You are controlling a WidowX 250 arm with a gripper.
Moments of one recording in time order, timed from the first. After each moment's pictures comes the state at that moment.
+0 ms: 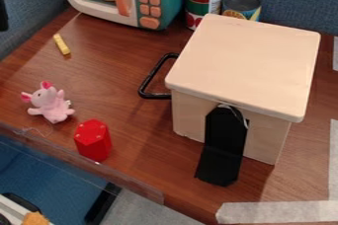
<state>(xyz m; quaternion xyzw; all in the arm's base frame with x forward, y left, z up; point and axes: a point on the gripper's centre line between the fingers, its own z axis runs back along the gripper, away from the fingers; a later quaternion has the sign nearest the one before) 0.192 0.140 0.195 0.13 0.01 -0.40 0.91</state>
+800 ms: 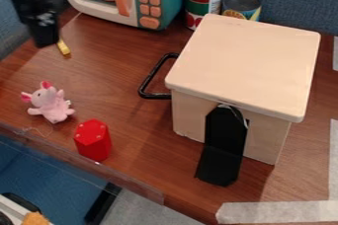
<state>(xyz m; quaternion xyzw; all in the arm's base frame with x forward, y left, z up) 0.223 0.120 0.157 0.04 -0.02 -0.23 0.97</state>
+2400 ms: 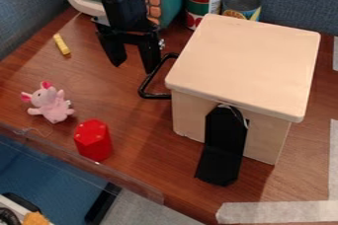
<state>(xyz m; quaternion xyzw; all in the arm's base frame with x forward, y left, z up) 0.305 0.068 0.071 -0.06 -0.06 -0.01 1.00</state>
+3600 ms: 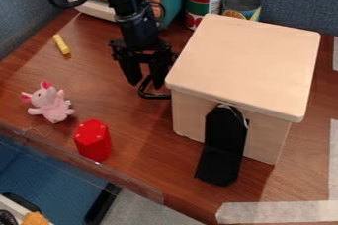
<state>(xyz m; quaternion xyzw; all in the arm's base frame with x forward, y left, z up) 0.320 0.062 0.029 -0.09 -0.02 0.02 1.00</state>
